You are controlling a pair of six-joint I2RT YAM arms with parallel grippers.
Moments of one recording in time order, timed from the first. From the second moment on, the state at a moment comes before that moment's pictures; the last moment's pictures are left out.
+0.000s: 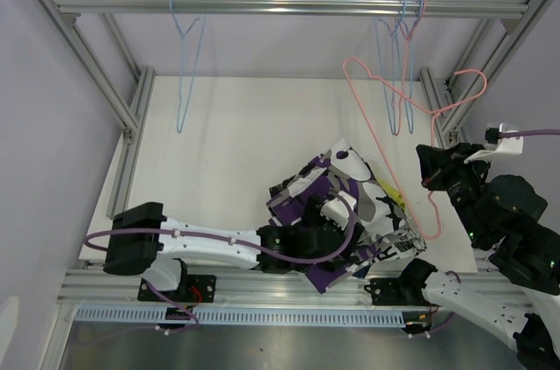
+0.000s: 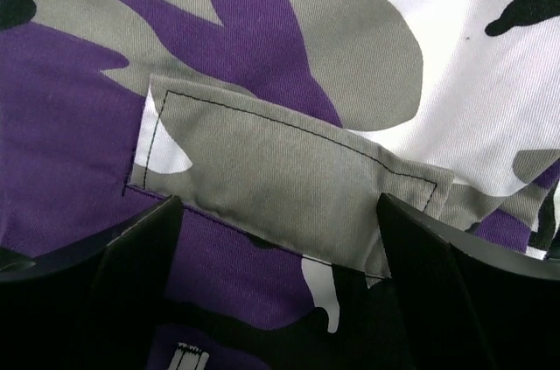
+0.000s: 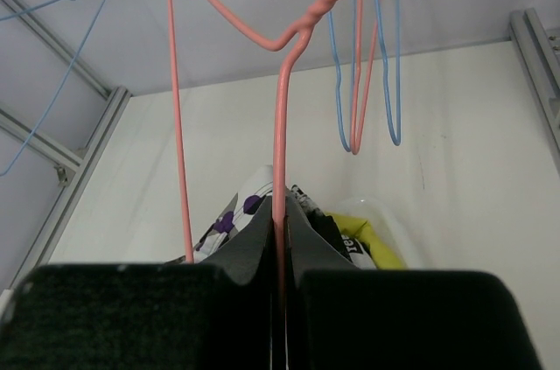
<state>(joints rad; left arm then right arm) -1.50 1.56 1.02 0.01 -0.72 -0.45 0.82 0.61 1.29 -0.75 0.62 0.39</state>
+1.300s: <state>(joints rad) -1.21 0.72 1.00 -0.29 -0.87 0.08 0.81 1.35 1.96 -0.94 0.57 0.29</state>
